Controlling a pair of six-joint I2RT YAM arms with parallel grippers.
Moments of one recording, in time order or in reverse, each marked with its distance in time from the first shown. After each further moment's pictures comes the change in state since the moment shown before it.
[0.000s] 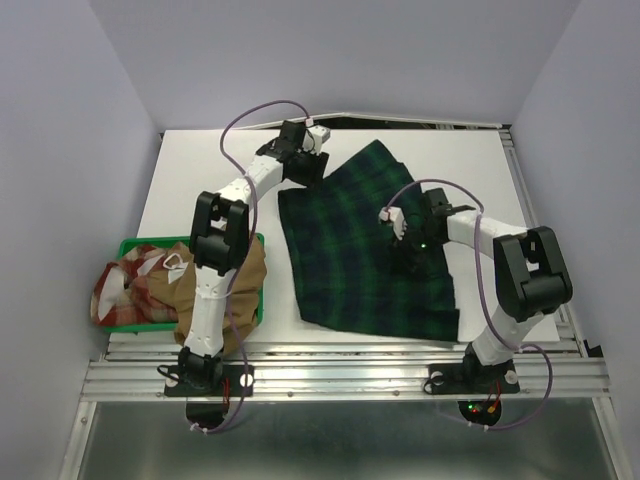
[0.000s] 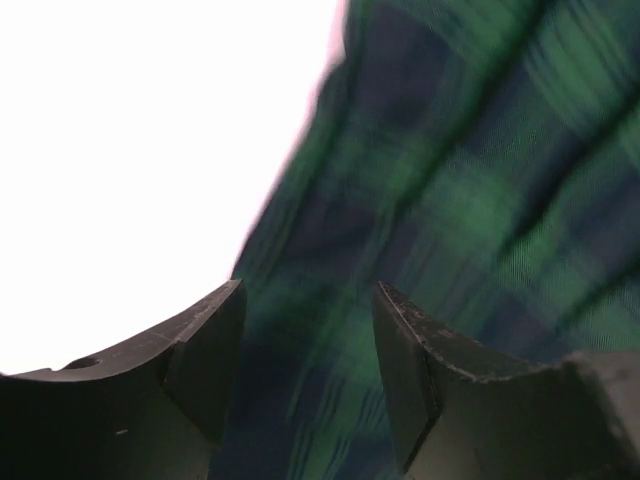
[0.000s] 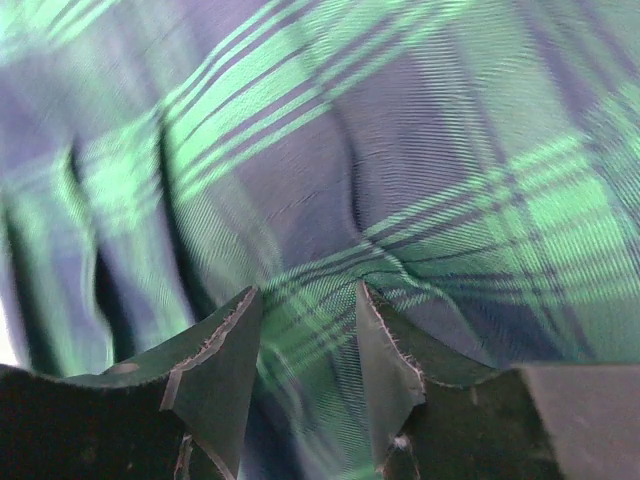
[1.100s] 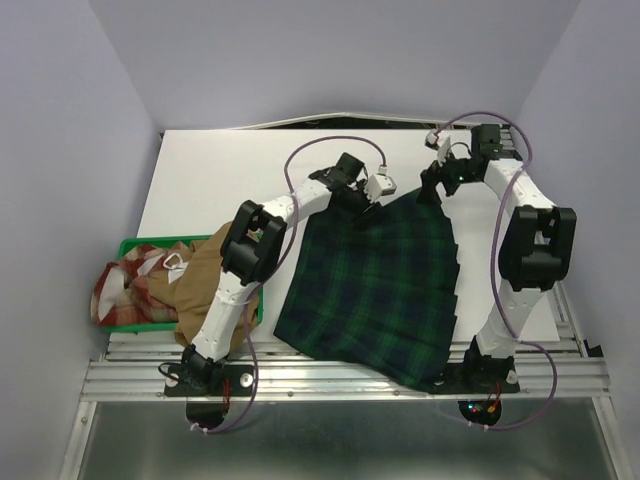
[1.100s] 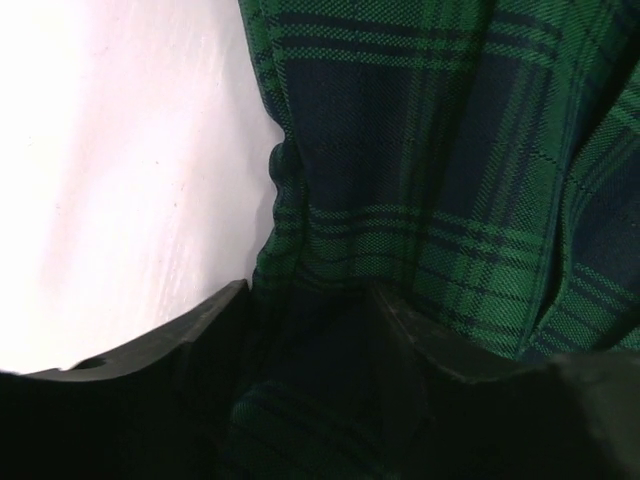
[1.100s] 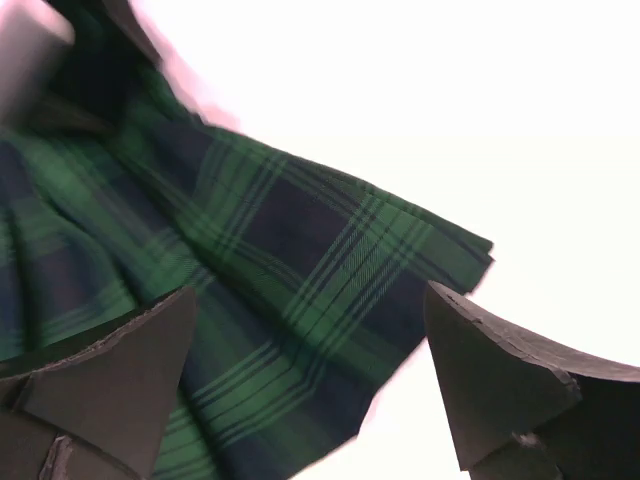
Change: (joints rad) left arm -0.262 0.108 0.025 -0.031 0.166 0.384; right arm -0.274 0.188 0.594 -0.095 -0.082 -0.018
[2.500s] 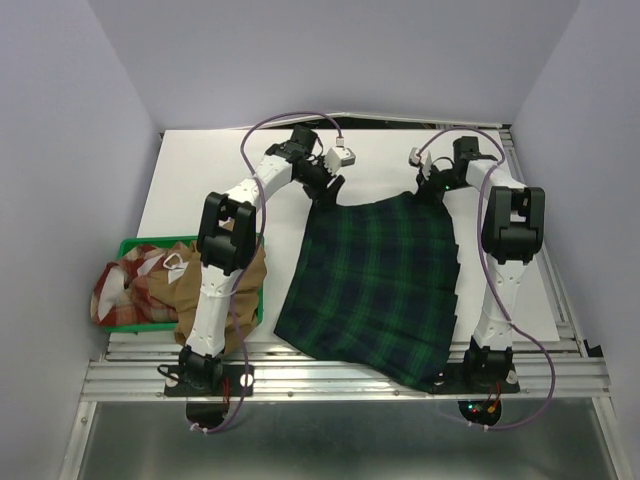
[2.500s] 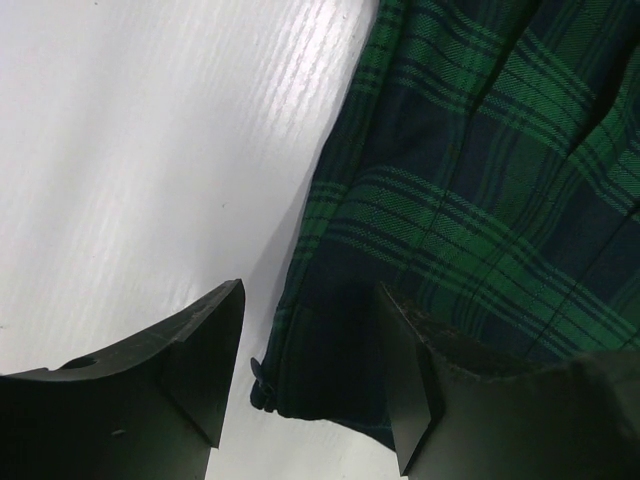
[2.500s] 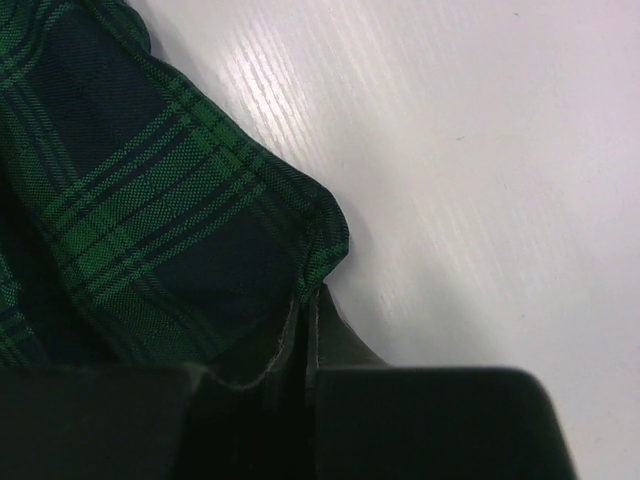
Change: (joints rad) left arm 0.223 -0.035 0.091 -0.198 0.177 0.072; right arm 0.010 0.371 0.181 0.004 0.016 -0.343
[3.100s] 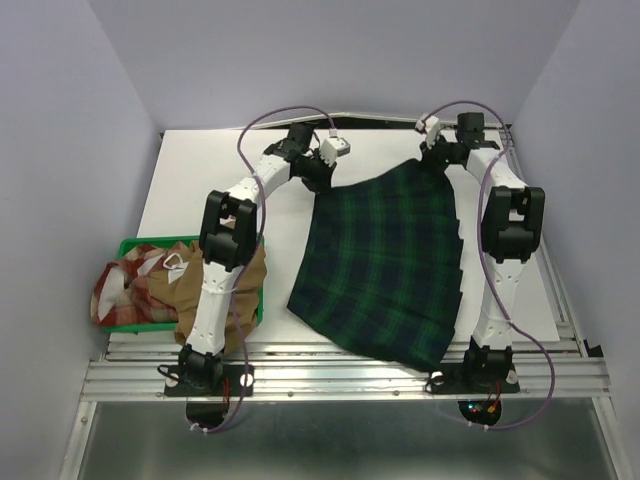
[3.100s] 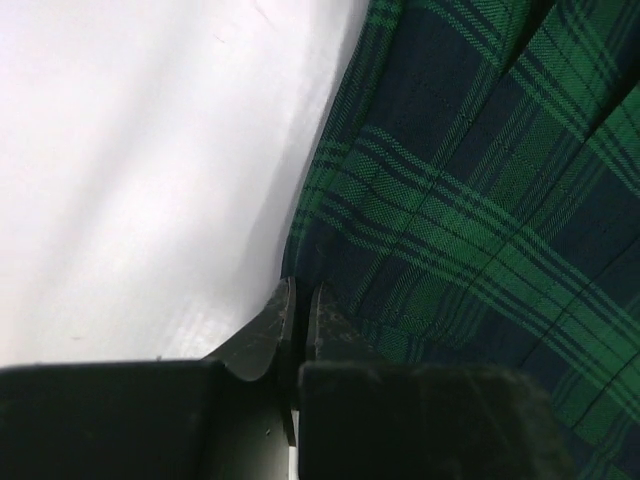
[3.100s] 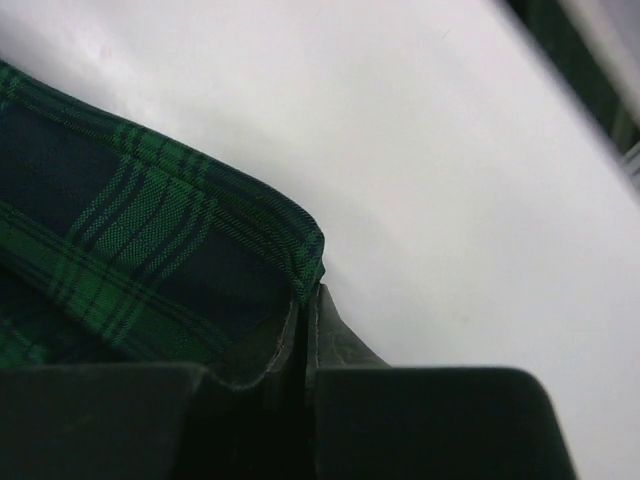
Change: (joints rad) left arm 0.024 0.073 0.069 0.086 -0.041 -0.095; right arm 0.010 0.014 0.150 0.203 0.157 0.317
